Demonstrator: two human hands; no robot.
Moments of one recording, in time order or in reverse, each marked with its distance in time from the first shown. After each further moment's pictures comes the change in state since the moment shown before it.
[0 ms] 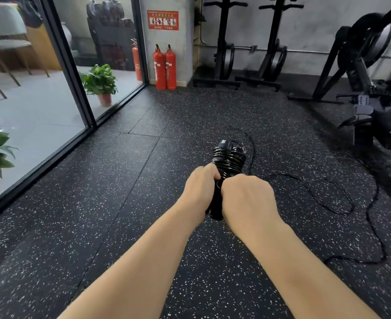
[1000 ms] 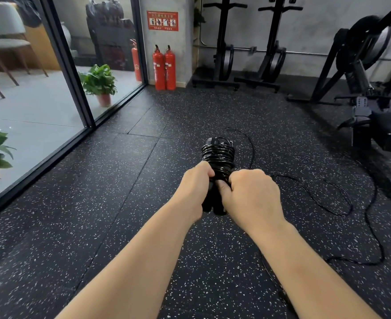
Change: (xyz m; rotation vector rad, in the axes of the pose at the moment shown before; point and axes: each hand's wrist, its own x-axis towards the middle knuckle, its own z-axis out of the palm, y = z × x) left_hand 0.000 0.010 -0.008 -0.153 0.025 -0.106; right_hand 0.009 0.008 0.012 0.220 0.186 0.169
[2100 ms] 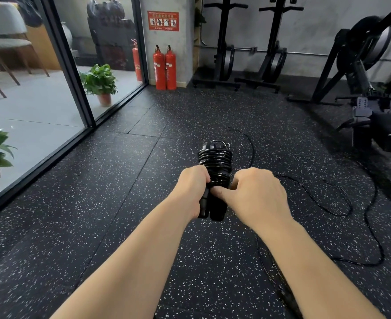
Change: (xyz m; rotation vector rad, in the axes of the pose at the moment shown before) left_hand -0.001 0.002 0.003 -0.005 0.033 -0.053; right_hand -0.002 0.012 -0.007 0.127 -0.039 0.065
